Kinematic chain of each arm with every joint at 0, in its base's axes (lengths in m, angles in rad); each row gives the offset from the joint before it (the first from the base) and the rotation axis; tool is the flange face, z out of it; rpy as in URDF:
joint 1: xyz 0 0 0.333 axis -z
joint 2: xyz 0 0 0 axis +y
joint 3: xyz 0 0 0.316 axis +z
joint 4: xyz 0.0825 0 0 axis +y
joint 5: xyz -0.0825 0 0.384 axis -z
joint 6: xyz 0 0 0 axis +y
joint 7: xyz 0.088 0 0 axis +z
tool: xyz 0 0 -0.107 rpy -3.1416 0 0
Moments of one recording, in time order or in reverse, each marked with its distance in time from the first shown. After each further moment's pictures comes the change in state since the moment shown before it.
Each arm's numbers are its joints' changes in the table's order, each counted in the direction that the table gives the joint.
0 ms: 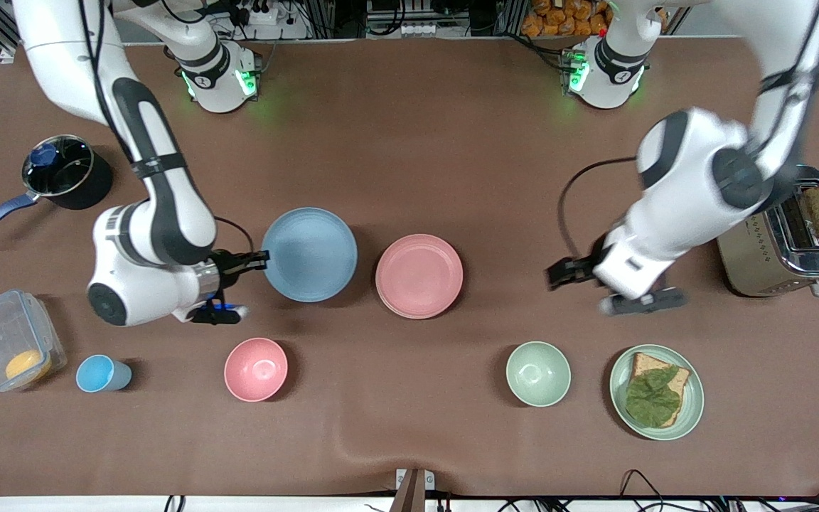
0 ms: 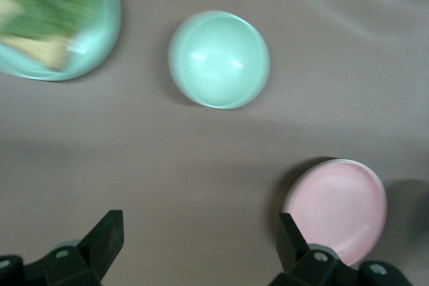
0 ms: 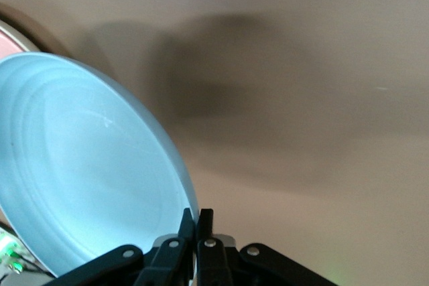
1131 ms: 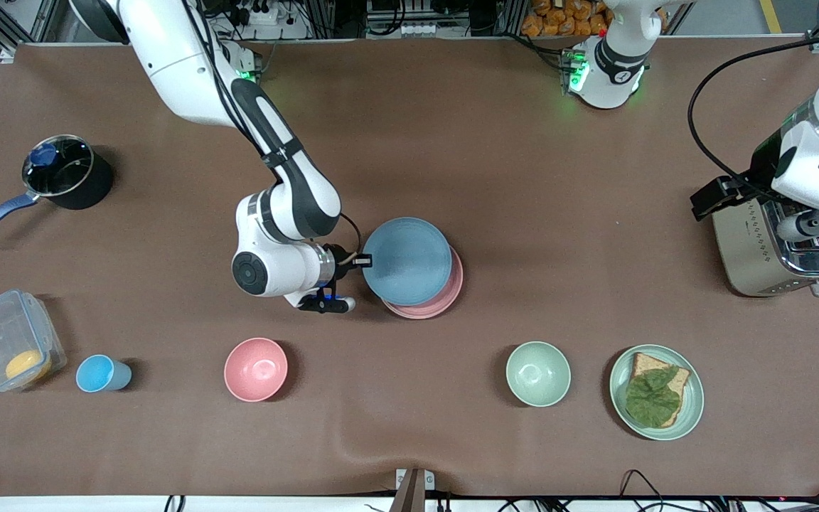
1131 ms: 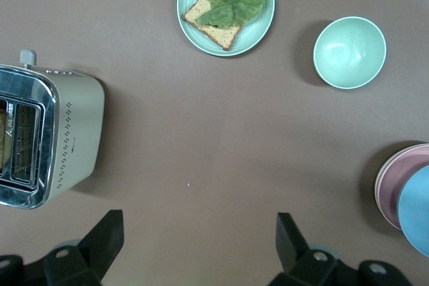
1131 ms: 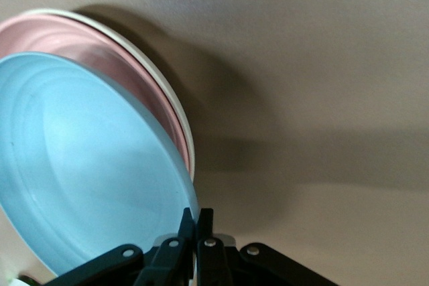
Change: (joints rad) left arm -0.127 -0.130 0.001 -0.225 -0.110 0.498 -0.006; right arm -0.266 0.123 0.000 -0.001 -0.192 -0.347 -0.125
